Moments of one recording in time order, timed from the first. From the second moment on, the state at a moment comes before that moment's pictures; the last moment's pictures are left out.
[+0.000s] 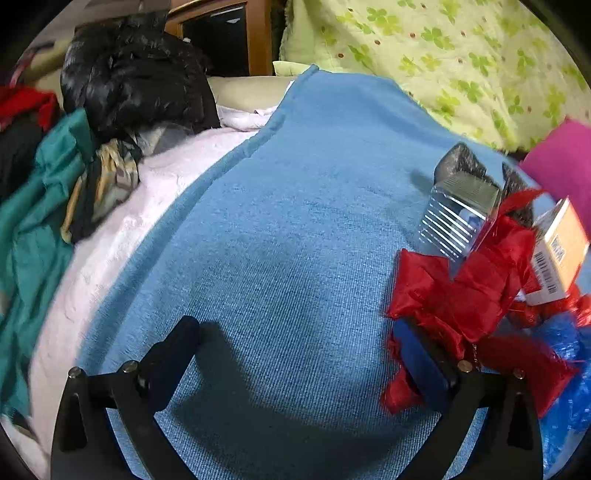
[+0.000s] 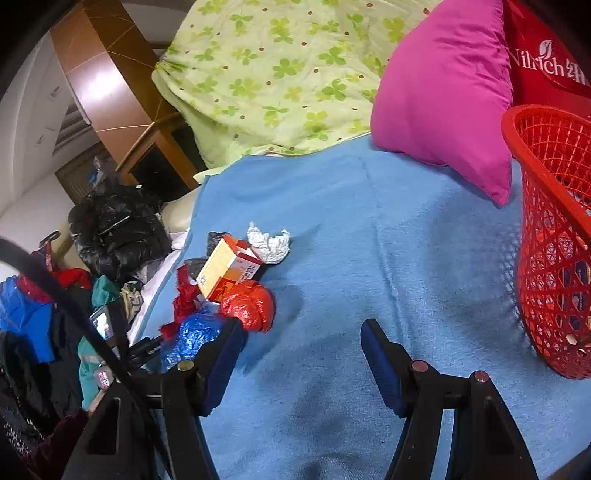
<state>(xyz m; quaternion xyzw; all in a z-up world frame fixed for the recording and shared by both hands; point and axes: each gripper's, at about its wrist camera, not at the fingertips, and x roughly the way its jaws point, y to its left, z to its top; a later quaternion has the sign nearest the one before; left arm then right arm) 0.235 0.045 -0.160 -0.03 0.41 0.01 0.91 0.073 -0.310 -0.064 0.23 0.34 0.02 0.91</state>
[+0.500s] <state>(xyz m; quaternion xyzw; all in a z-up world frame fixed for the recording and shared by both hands) 0.235 0.042 -0.160 -0.03 0.41 0.01 0.91 0.061 -0.319 -0.059 0.23 0.34 0.02 0.91</state>
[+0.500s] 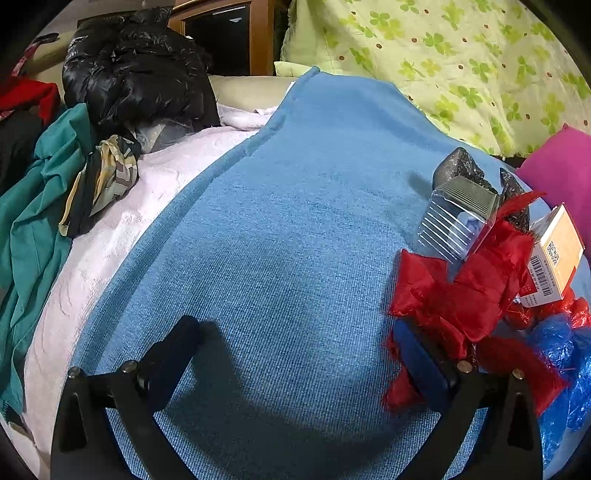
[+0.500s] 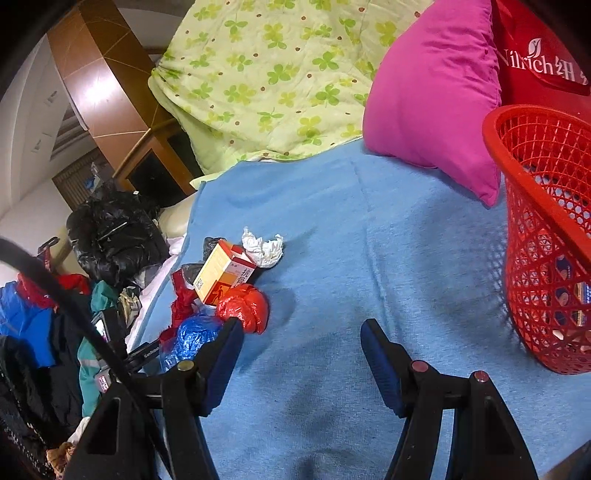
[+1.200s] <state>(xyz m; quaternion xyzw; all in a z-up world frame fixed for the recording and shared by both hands) 0.234 0.042 -0.160 -0.03 0.41 0.01 0.91 0.056 -0.329 -0.051 0.29 0.32 0.06 0.90</state>
